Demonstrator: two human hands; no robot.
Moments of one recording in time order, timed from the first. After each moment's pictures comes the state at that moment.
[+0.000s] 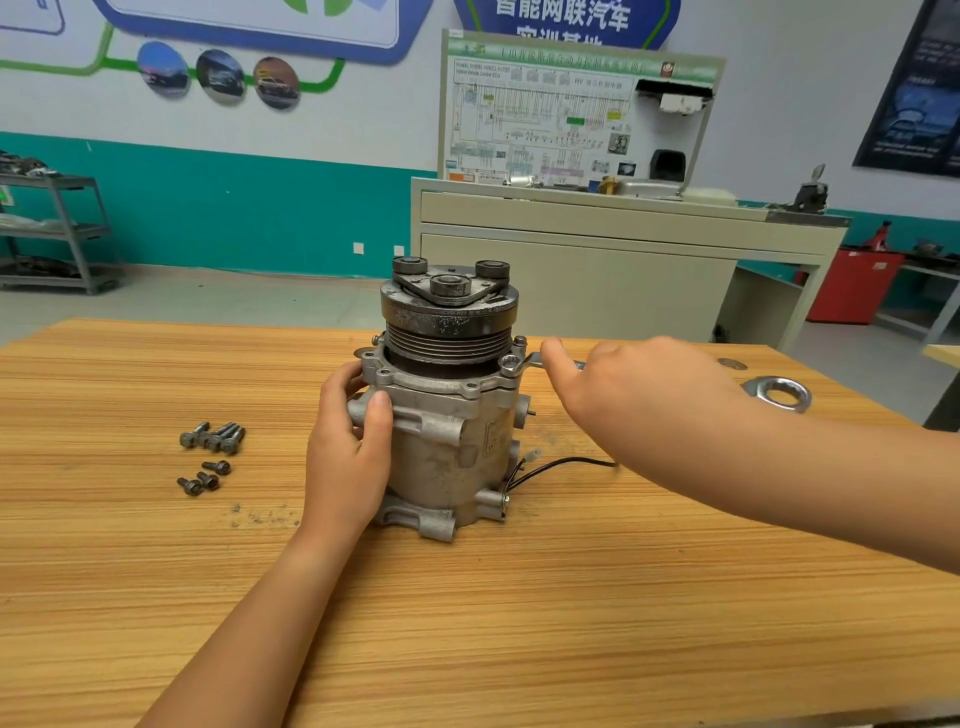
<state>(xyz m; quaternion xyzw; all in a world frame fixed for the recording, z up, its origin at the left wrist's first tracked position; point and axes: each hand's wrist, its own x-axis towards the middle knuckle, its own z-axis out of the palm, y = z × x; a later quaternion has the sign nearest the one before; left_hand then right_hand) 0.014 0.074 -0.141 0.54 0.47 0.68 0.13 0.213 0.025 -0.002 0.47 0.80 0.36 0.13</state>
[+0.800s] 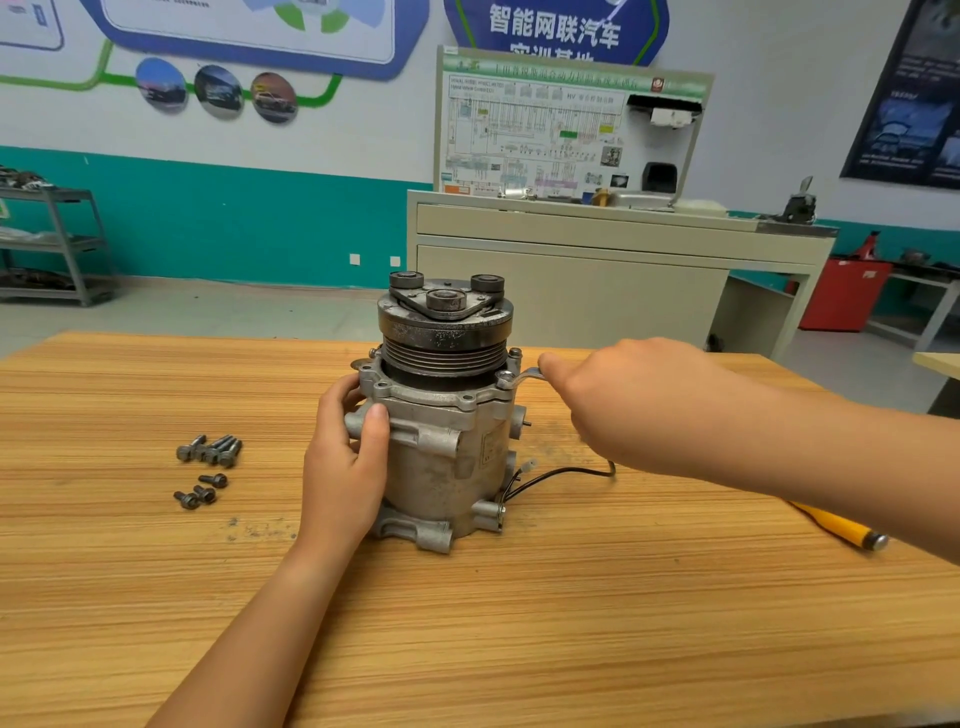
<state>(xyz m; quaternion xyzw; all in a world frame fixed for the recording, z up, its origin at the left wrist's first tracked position) 0.013 0.073 -0.142 0.54 0.47 0.68 0.14 0.218 0.041 0.000 0.47 0.83 0.30 0.07</state>
